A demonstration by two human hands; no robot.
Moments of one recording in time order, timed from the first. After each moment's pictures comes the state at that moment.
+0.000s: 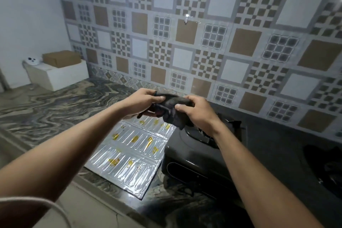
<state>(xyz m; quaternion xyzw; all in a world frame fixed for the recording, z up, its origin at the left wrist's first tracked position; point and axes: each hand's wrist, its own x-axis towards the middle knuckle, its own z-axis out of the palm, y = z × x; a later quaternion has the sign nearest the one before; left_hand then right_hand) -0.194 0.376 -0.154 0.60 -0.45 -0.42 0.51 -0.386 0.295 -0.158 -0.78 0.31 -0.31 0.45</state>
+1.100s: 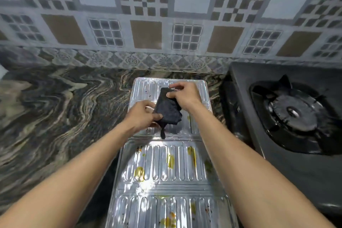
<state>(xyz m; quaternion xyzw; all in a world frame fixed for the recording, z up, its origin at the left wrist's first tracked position) 0.051 0.195 -0.345 0.68 -0.43 -0.51 0.30 -0.097 0.116 -0.332 -0.56 0.62 -0.31 0.45</state>
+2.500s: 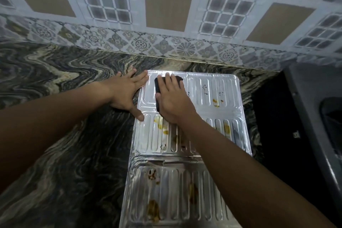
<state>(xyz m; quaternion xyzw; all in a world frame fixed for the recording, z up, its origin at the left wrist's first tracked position) 0.195 0.049 -0.400 0.55 -0.78 -0.19 -0.22 -0.006 0.051 -0.445 -0.87 0.48 -0.04 0.10</state>
